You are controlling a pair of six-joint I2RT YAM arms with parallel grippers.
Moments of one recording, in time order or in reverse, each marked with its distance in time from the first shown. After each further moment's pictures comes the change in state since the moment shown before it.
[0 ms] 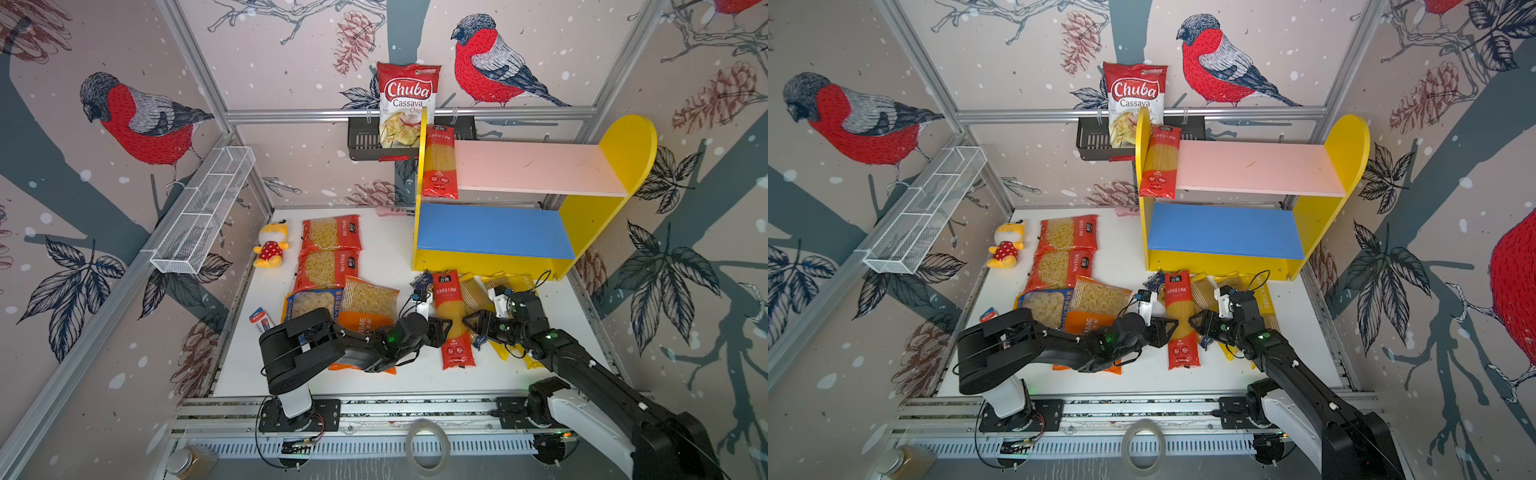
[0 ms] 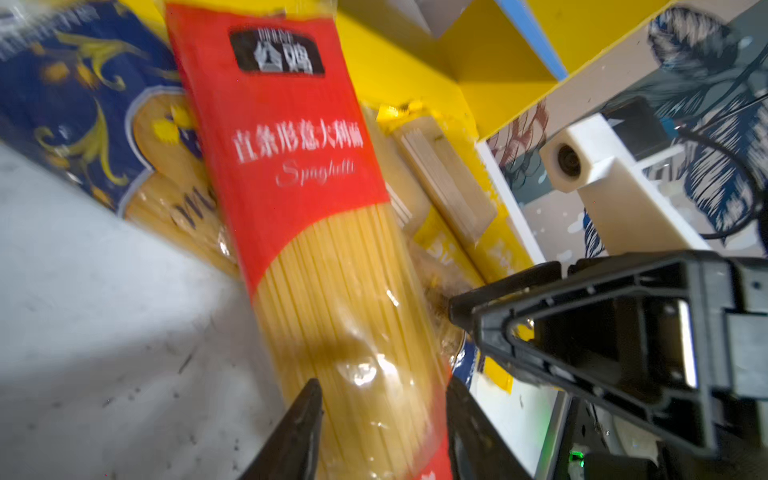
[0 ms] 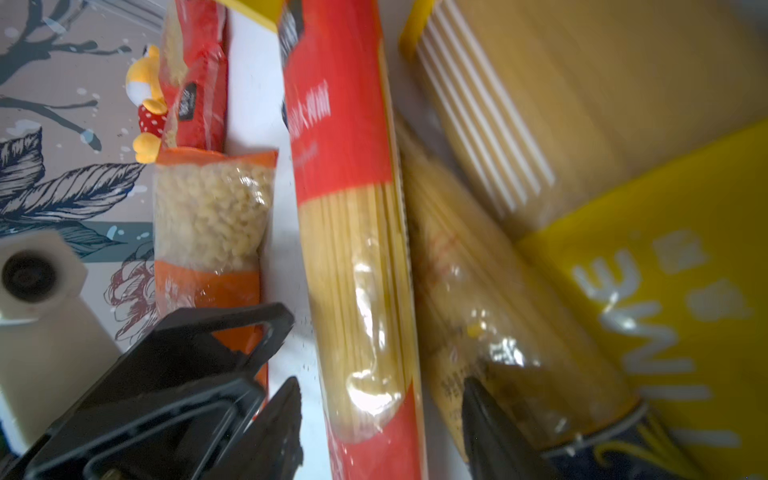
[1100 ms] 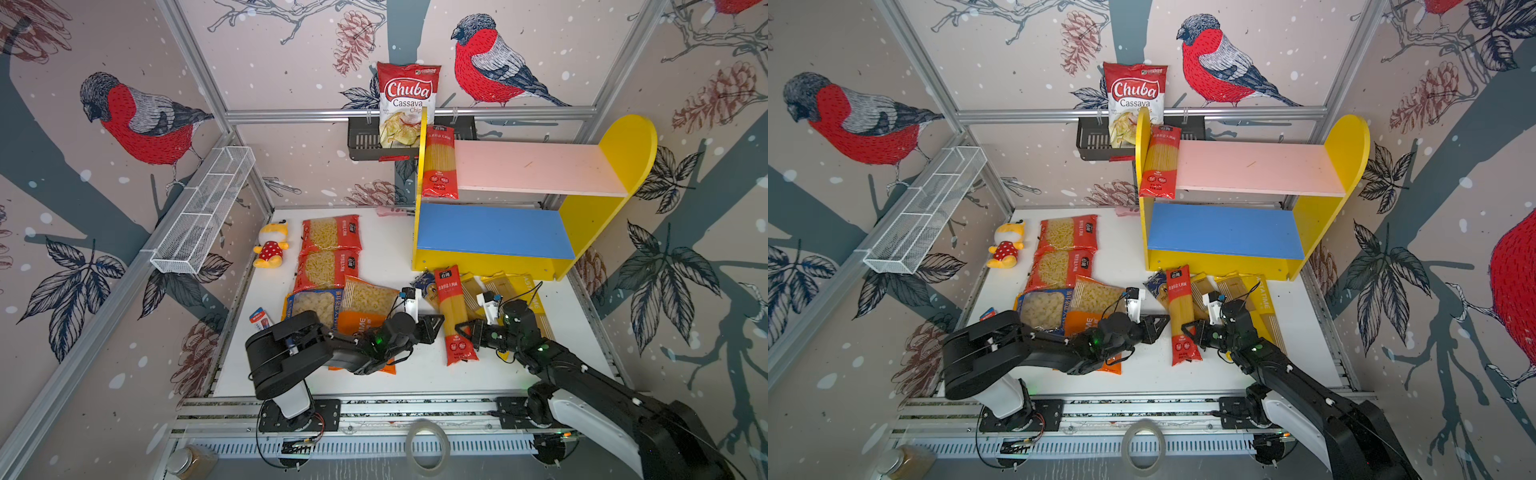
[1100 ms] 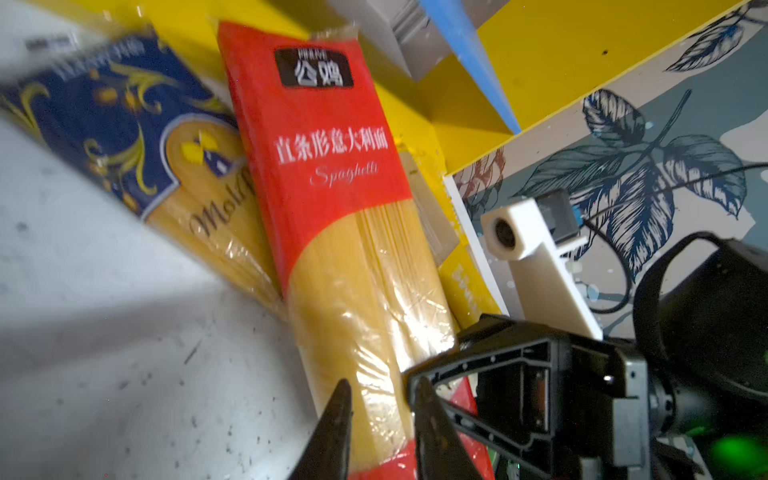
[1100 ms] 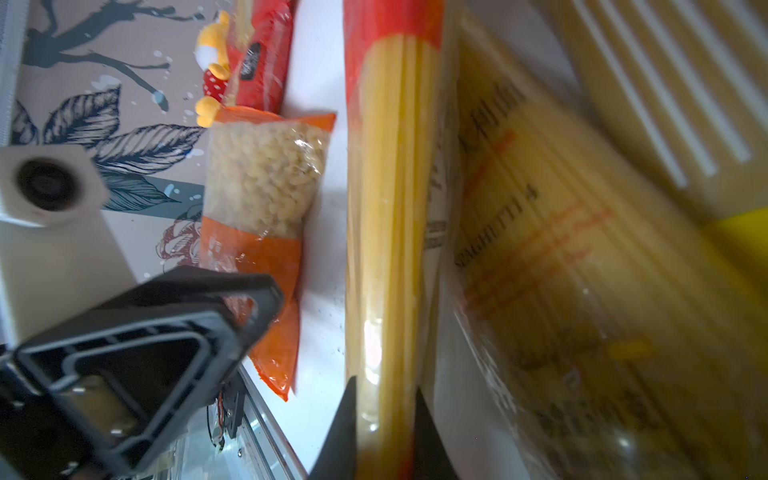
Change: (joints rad) left arm 0.036 -0.151 -0.074 0.052 0.016 -0.045; right arm 0.117 -0.031 -0.113 0.300 -0.030 0.075
